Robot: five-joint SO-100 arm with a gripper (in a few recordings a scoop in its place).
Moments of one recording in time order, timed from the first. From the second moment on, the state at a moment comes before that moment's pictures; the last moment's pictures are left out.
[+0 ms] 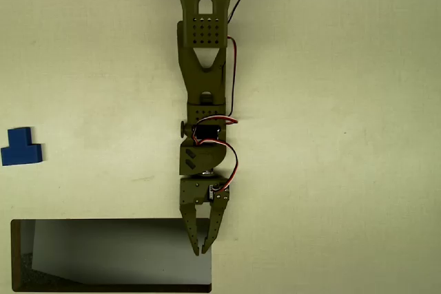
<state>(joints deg) -1.7 -8.5 17.1 -36.1 -91.8</state>
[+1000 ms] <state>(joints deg) -3.2 -8.6 12.0 -41.2 -83.2</state>
